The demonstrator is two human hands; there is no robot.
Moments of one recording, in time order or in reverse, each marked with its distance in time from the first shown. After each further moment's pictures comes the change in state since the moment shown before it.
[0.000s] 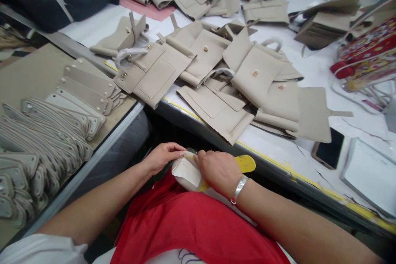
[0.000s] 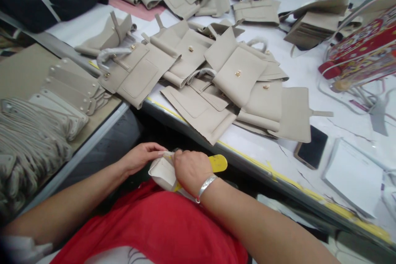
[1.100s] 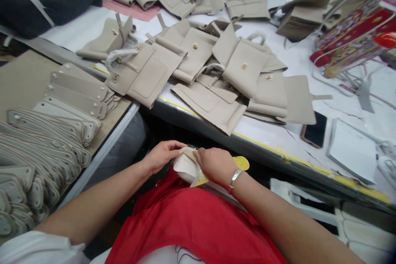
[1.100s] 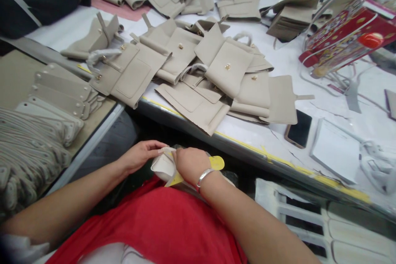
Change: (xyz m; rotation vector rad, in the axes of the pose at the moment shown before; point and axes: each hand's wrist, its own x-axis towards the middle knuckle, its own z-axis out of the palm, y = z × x) left_hand -0.008 0.003 -0.004 0.032 -0.109 0.008; right_hand -0.003 -0.019 0.003 0.114 -0.161 0.190
